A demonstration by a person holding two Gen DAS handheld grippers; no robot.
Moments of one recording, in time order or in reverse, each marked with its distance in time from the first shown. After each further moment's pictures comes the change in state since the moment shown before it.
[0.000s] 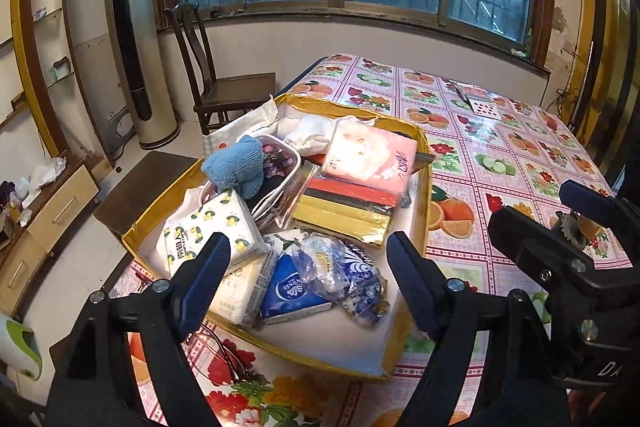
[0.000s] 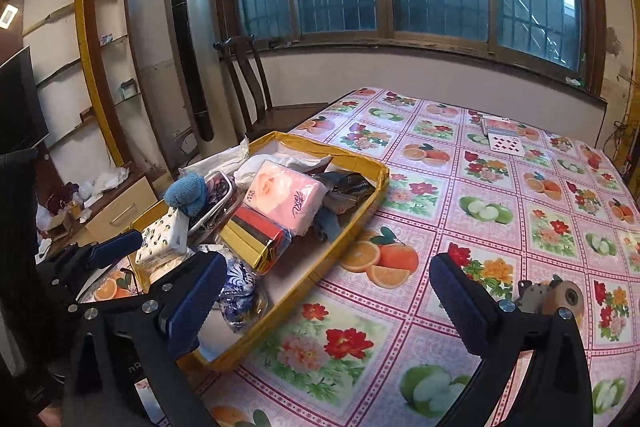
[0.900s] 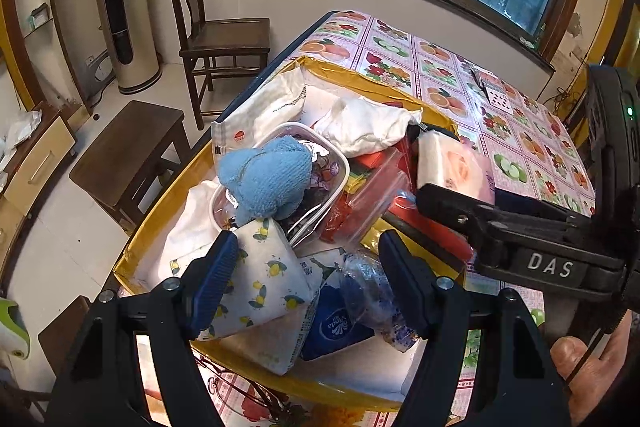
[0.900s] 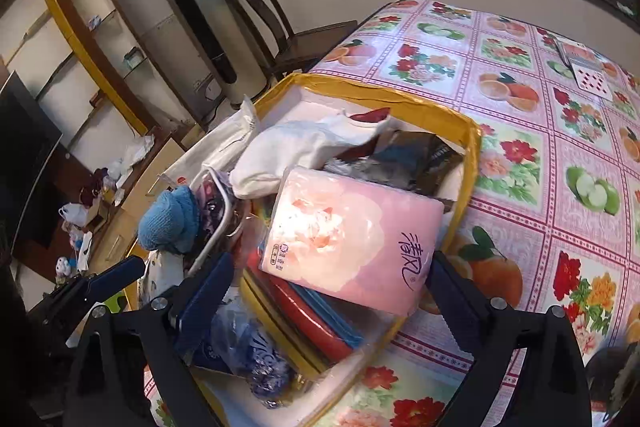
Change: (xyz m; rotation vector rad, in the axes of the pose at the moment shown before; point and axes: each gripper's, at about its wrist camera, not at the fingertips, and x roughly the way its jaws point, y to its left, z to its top) left arm 0.057 0.053 0.042 -0.088 0.229 -0.100; right arm 0.151 0.020 0.052 0.101 0.339 0.178
